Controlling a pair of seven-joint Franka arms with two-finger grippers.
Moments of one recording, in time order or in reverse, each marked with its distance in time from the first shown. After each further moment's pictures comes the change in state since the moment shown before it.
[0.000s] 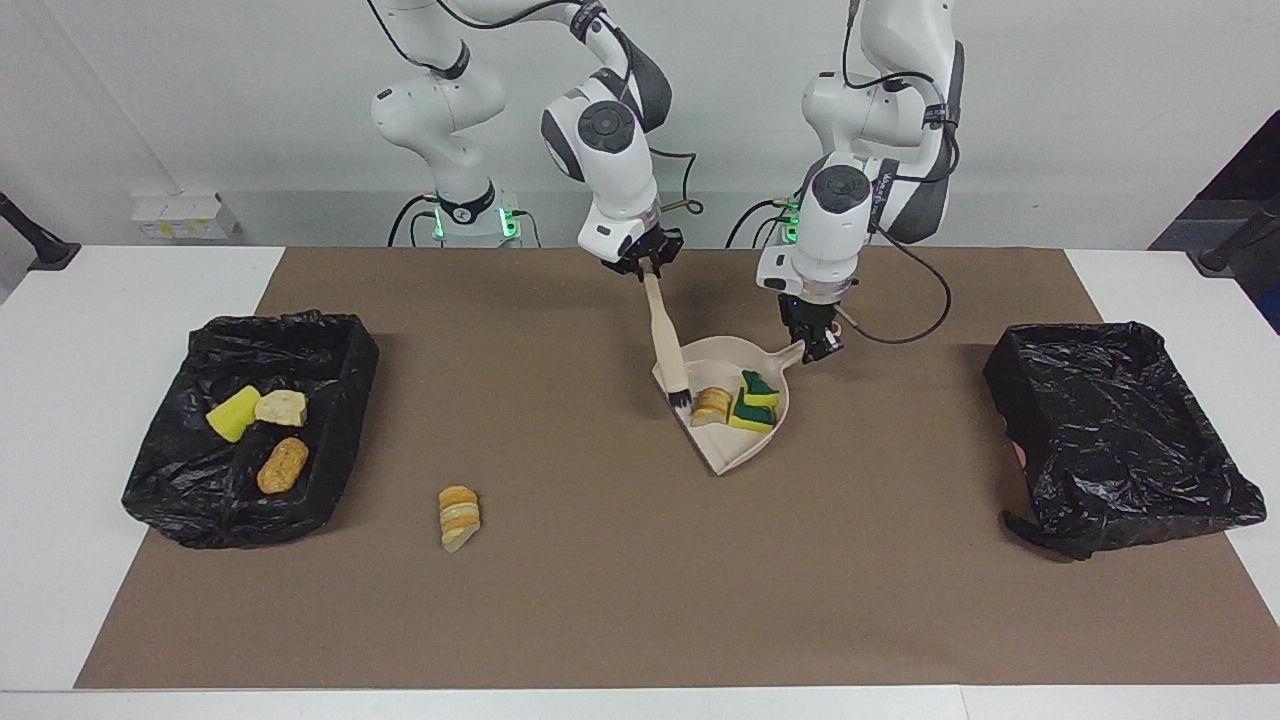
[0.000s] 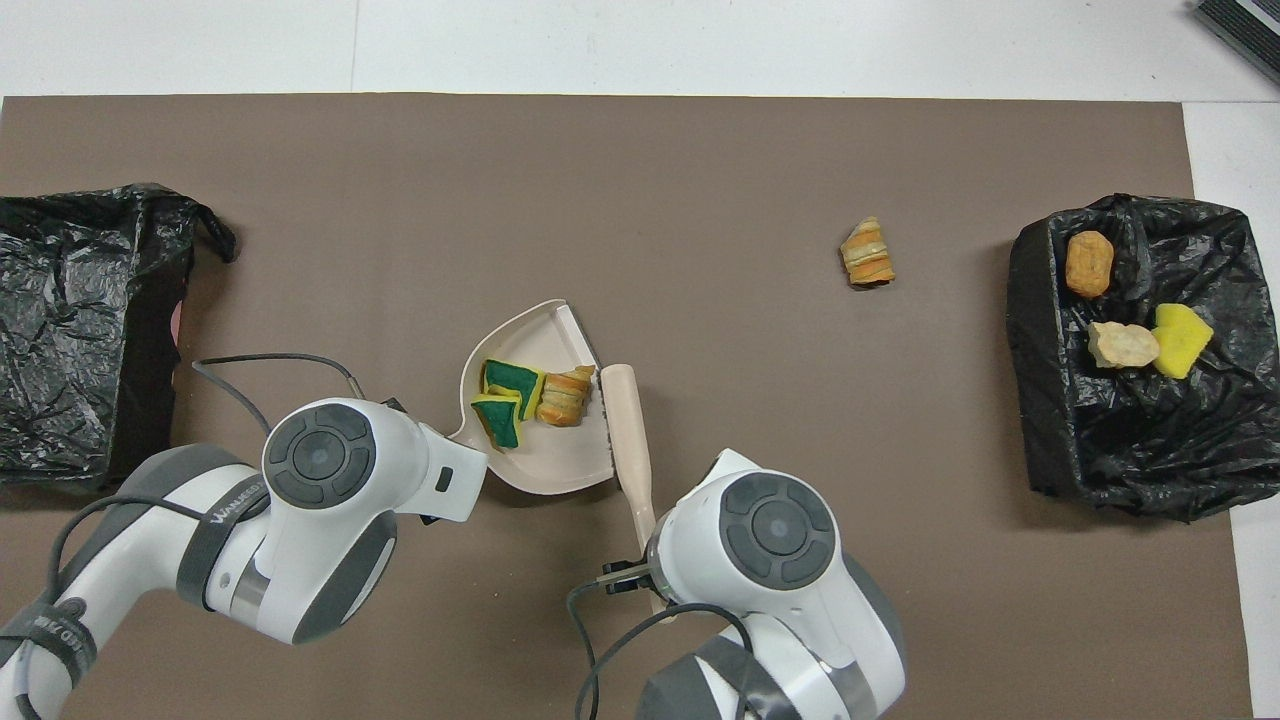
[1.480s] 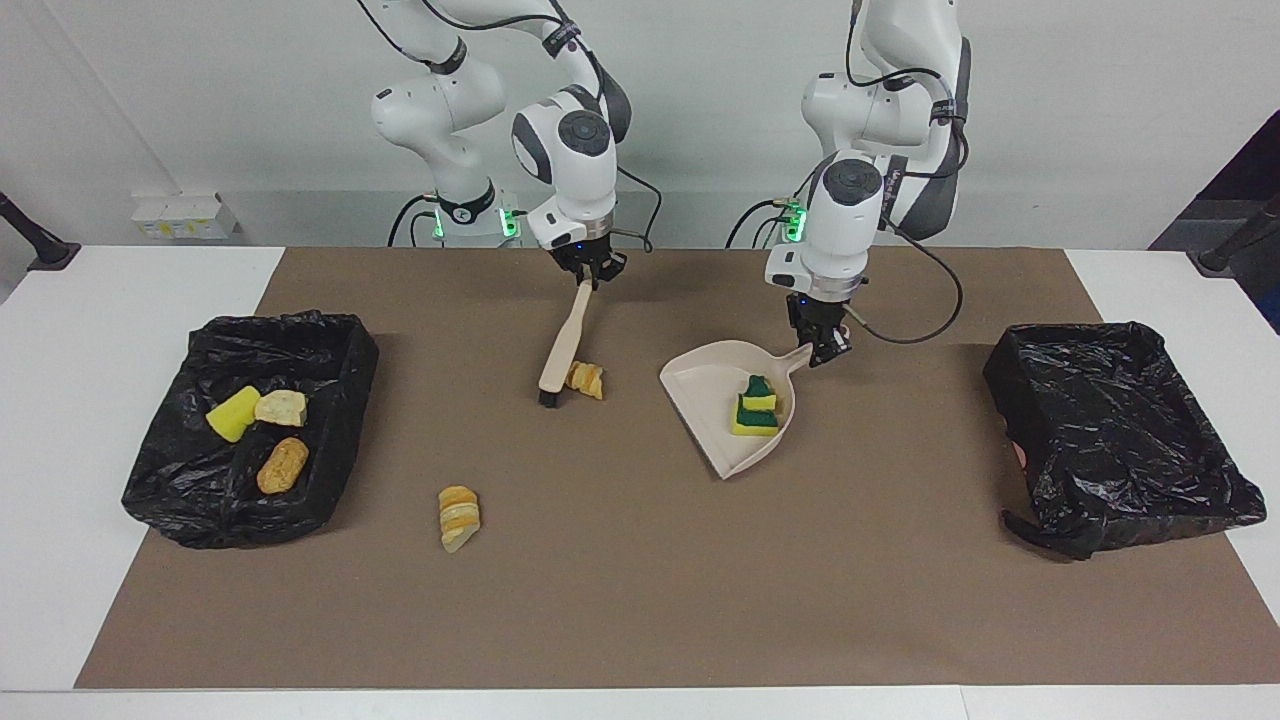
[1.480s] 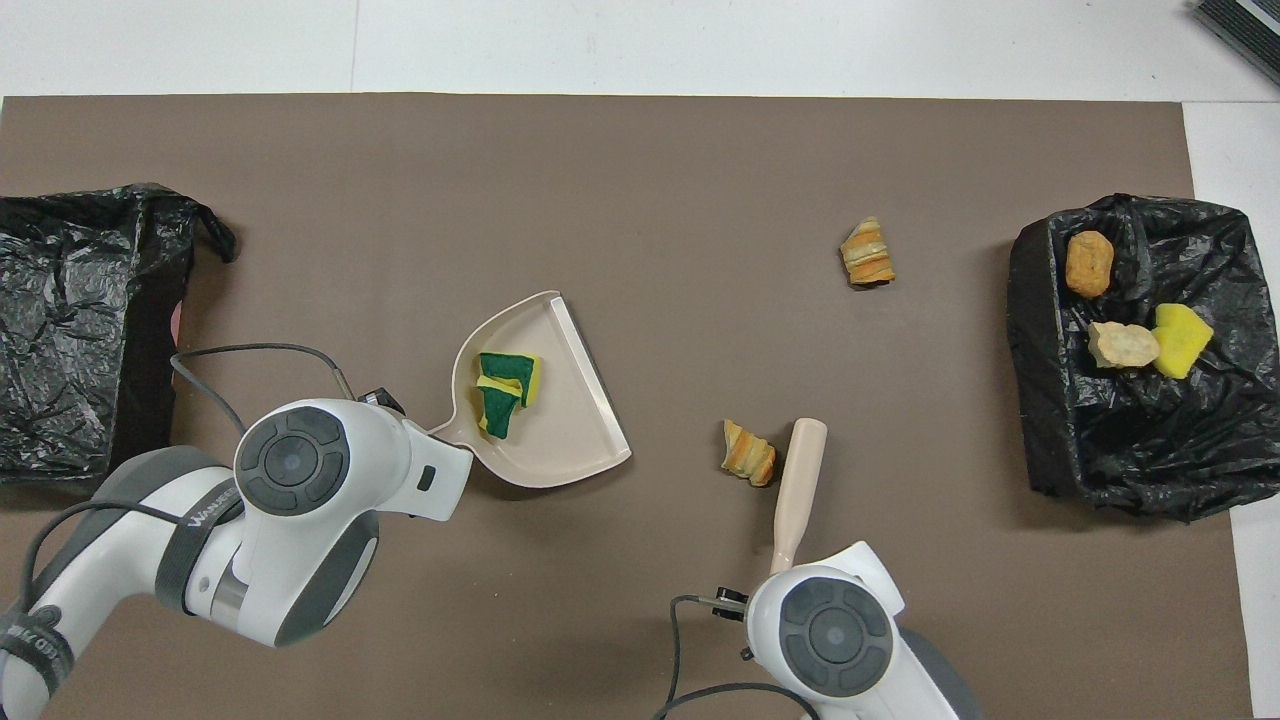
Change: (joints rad) left arm 0.035 -0.030 -0.020 -0.026 0.011 0.019 0.067; right arm 0.012 -0.089 -0.001 -0.240 -0.196 0.101 0.548
